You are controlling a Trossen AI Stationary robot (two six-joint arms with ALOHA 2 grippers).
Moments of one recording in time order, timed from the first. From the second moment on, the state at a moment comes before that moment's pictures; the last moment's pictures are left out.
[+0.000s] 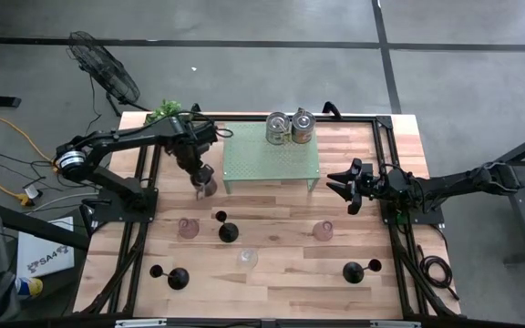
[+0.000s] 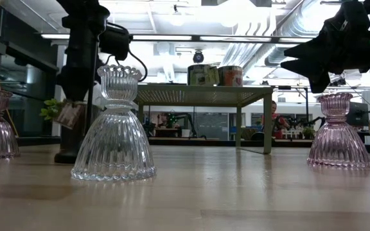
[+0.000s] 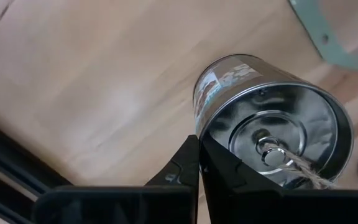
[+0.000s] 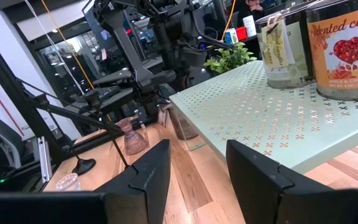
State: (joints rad) left arm 0.52 1.41 0.99 -1.13 0.02 -0.40; right arm 0.05 0.51 0.02 0.52 0.25 0.37
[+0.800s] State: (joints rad) left arm 0.46 1.30 0.98 -1.13 -0.03 -0.69; right arm 0.05 0.51 0.02 0.52 0.25 0.37
